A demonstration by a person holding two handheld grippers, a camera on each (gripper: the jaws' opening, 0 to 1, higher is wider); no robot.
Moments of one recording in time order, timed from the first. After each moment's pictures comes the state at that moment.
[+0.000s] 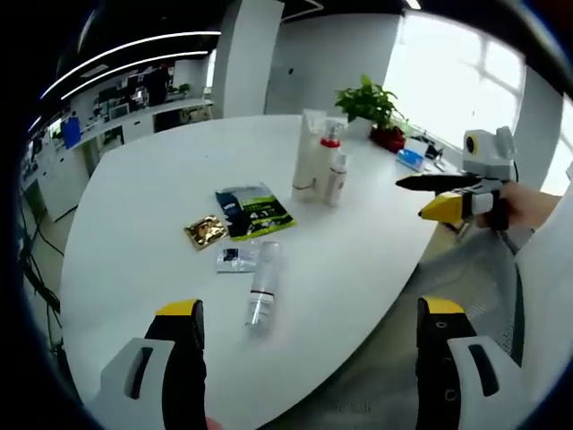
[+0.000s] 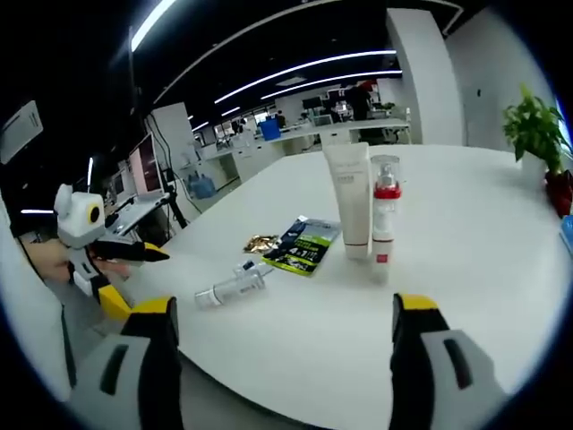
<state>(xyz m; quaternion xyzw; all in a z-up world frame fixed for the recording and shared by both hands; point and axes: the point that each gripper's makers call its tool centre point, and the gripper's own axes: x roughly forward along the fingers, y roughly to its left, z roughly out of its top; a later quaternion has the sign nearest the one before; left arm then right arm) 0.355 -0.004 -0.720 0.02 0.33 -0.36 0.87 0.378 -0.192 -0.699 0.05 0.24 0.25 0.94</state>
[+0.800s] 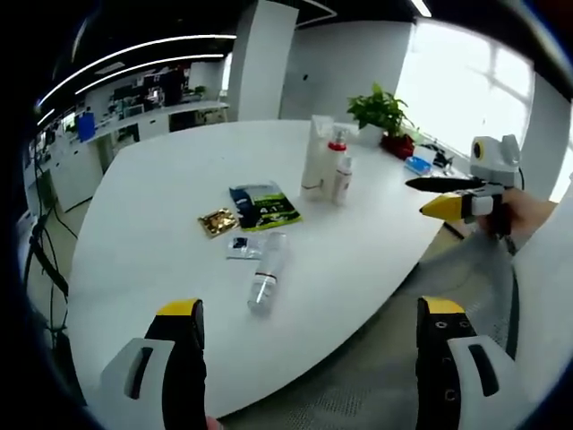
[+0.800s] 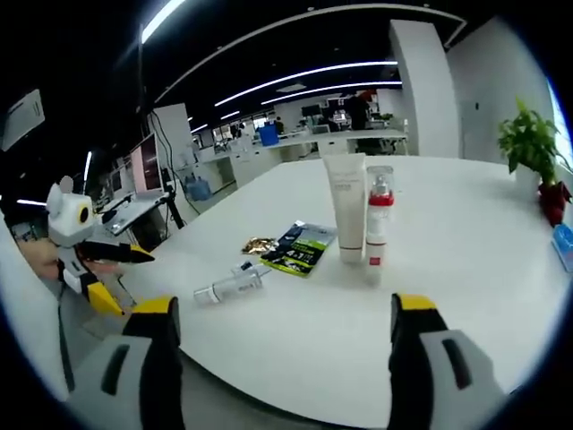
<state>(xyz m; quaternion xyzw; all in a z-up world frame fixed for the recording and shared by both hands) 0.336 0.009 -0.719 0.01 0.32 -0.33 0.89 0.370 -0.194 -0.695 0.03 0.22 0.24 0.94</state>
